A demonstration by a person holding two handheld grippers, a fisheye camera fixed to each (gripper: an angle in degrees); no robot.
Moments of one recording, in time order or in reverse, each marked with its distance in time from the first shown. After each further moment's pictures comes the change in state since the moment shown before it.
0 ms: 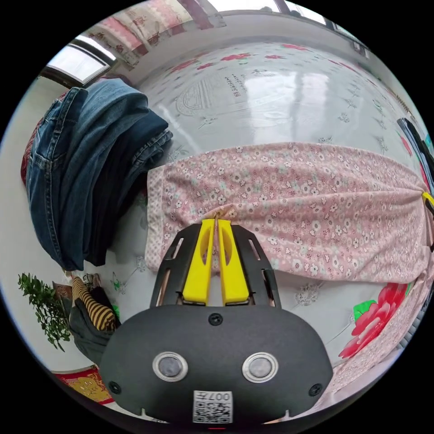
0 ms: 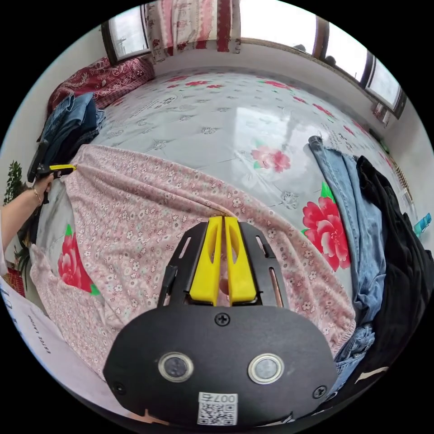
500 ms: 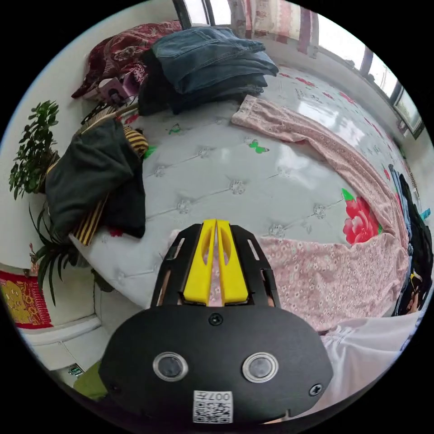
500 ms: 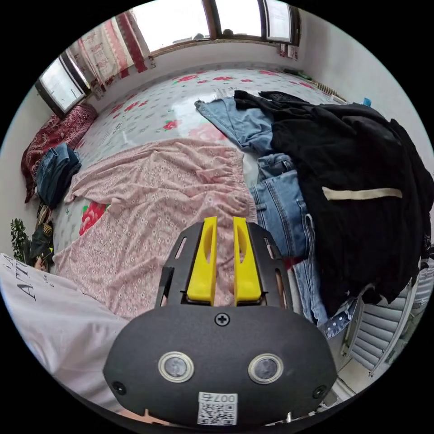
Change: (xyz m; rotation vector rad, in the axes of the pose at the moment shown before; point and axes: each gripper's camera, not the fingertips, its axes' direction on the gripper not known) left arm -0.085 0.350 -0.079 -0.033 0.133 -0.476; right arm 0.076 0.288 -0.178 0.004 0.122 0.356
